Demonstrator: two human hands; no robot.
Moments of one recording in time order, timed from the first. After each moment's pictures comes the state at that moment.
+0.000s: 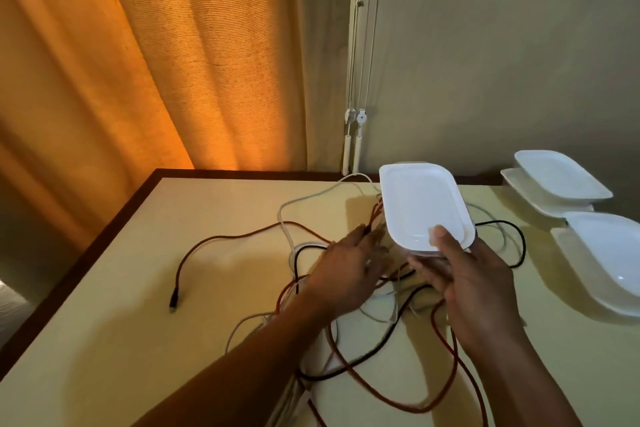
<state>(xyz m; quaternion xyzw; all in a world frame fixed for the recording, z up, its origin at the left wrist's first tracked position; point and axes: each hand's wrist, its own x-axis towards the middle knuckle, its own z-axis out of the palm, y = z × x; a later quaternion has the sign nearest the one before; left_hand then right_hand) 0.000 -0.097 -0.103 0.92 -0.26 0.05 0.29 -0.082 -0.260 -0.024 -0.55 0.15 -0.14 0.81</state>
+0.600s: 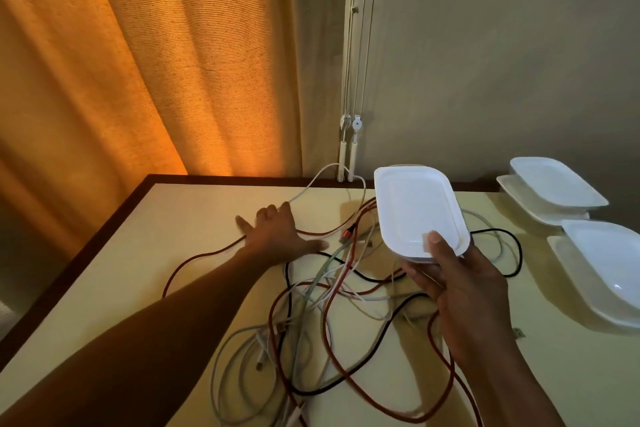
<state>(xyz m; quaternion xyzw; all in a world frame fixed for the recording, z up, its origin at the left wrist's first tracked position) 0.079 -0.019 -0.082 0.99 0.05 -0.09 0.10 -0.080 -0.257 -0.029 -0.57 0.13 -0.17 0.80</state>
